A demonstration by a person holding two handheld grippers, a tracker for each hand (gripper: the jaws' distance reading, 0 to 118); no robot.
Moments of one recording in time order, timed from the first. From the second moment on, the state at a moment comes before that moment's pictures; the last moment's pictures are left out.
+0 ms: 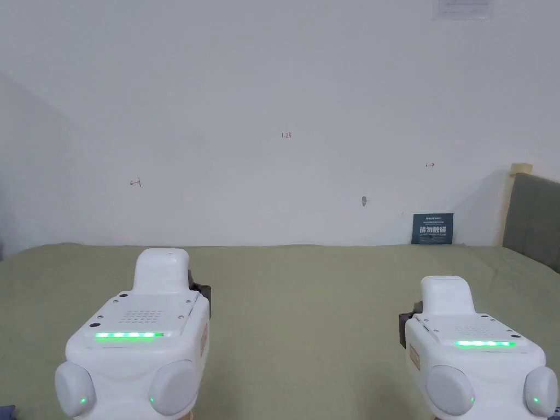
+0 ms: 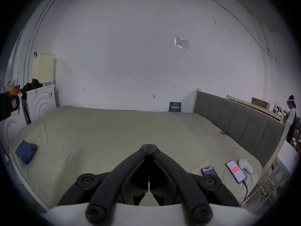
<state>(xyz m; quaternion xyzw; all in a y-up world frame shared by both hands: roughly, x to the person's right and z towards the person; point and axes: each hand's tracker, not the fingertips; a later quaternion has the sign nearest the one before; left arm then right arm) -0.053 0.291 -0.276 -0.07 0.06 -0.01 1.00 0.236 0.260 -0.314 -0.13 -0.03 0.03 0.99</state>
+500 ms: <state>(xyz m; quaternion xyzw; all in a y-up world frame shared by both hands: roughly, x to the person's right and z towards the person) -0.073 0.275 -0.279 -0.09 0.07 0.00 0.99 0.246 0.255 -0.314 -0.11 -0.03 0.05 0.99</state>
